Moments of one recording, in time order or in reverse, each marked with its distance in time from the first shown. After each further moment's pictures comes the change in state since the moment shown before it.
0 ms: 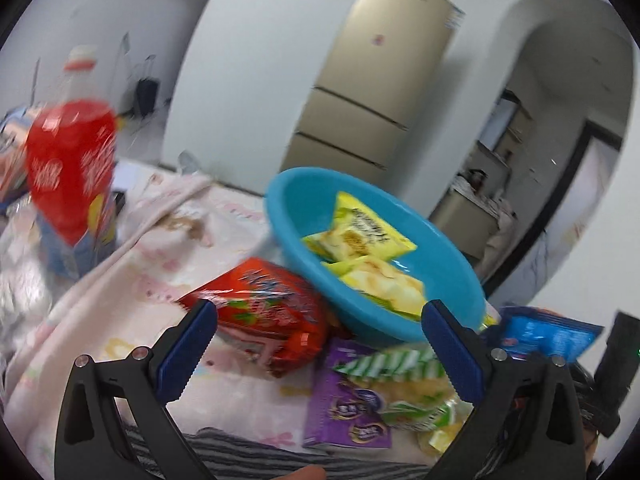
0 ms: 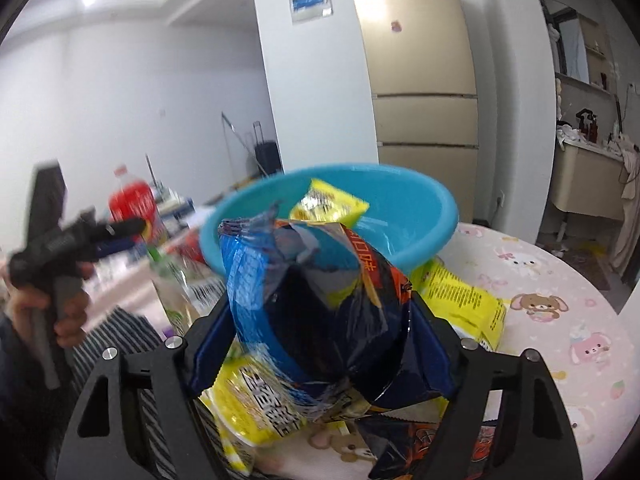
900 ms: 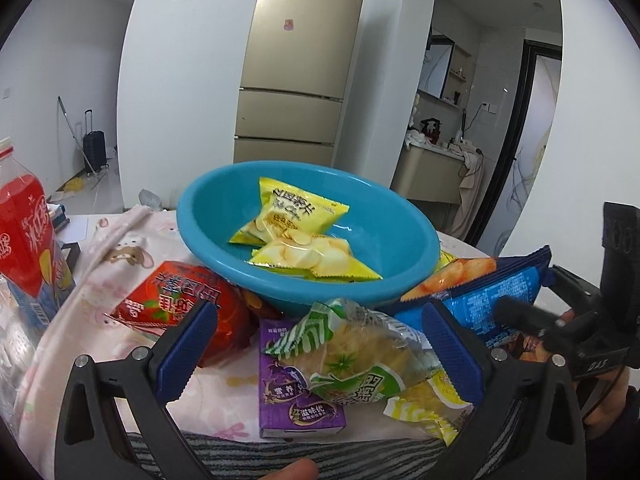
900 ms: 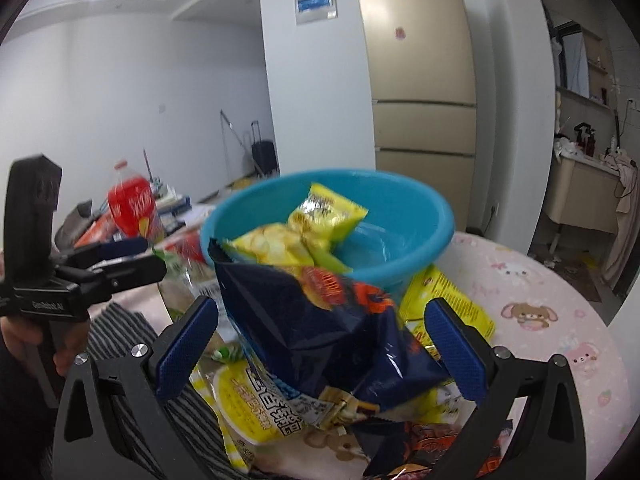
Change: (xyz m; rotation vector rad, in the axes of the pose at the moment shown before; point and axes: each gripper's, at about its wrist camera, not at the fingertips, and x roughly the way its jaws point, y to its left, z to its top) left arm 0.000 -0.085 -0.034 0.337 0.031 -0.067; right arm 0.001 0.011 0.001 -0.064 0.026 -0.036
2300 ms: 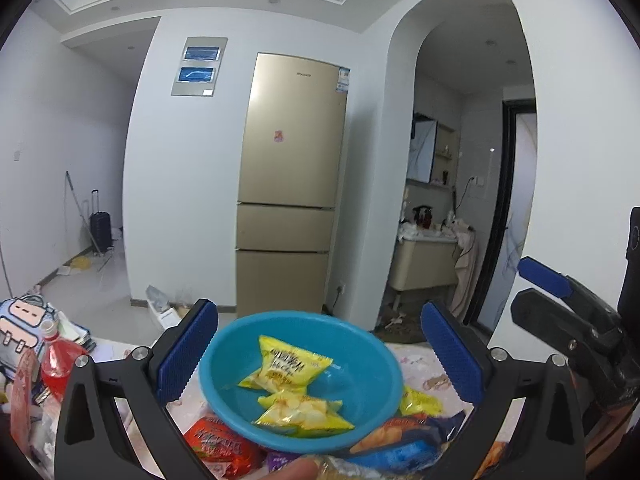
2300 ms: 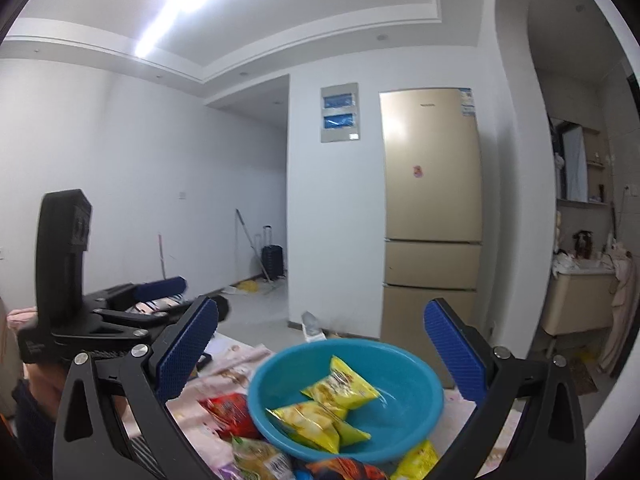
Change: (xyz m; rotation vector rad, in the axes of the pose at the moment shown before) left arm -0.108 -0.039 0.132 0.061 -0.326 0.033; right arm -0.098 0.059 0.130 -0.085 -0.412 -0.007
